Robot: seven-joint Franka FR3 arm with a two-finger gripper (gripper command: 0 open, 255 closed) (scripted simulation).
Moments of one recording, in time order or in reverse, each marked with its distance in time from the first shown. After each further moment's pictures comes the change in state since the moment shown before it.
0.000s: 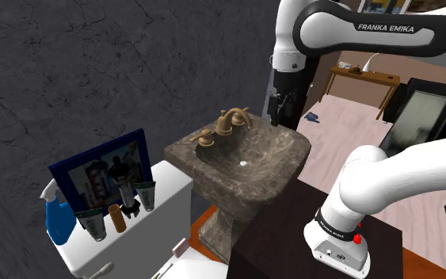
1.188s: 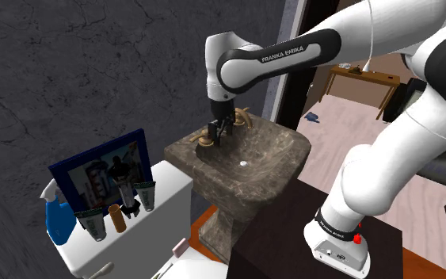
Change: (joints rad) arm 0.105 0.530 0.111 0.155 0.055 0.386 -0.025
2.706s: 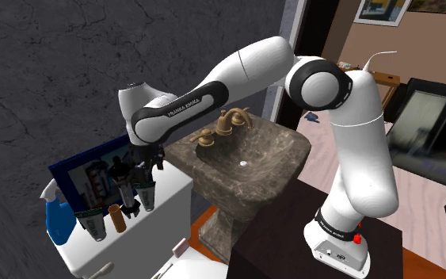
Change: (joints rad) arm 0.164 0.775 0.107 0.626 -0.121 0.155 -0.001
